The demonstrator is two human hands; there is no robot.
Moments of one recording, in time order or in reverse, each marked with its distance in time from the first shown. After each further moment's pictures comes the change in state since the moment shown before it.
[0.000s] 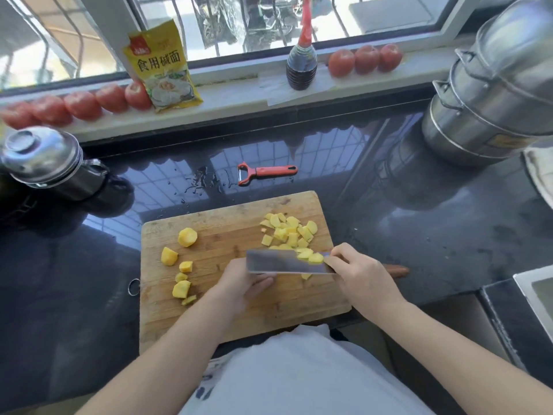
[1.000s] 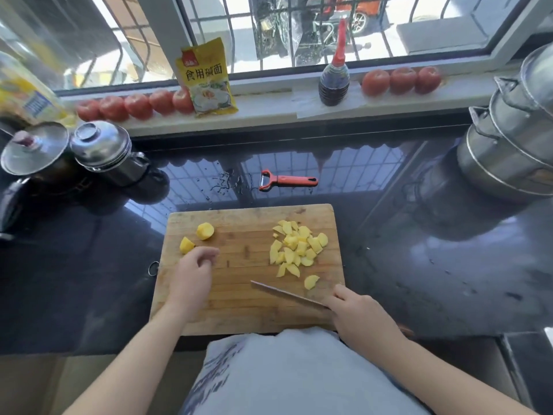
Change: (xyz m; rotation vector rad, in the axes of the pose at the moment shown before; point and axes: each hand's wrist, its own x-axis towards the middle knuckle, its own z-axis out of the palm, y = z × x) left_hand -0.040 -0.007 -0.070 0.538 0.515 0.589; right_hand -0.029 0.011 0.023 -0.021 -0.203 -0.133
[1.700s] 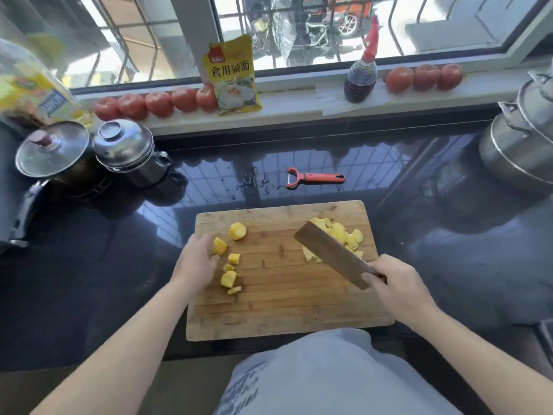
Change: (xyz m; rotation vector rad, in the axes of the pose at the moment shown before) left_hand 0.100 -0.078 -0.052 0.394 -0.146 0.165; right_hand 0.047 -0.032 -0.028 0.419 0.101 0.494
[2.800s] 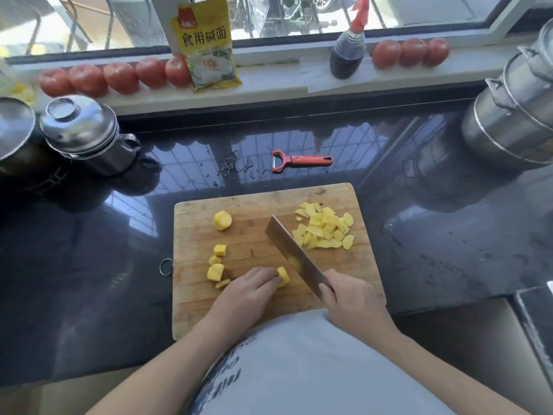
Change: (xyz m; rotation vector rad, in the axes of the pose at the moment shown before) left_hand -0.054 0.017 0.102 0.061 0.074 1.070; right_hand -0.035 -0.071 0.045 -0.125 -0.140 -0.039
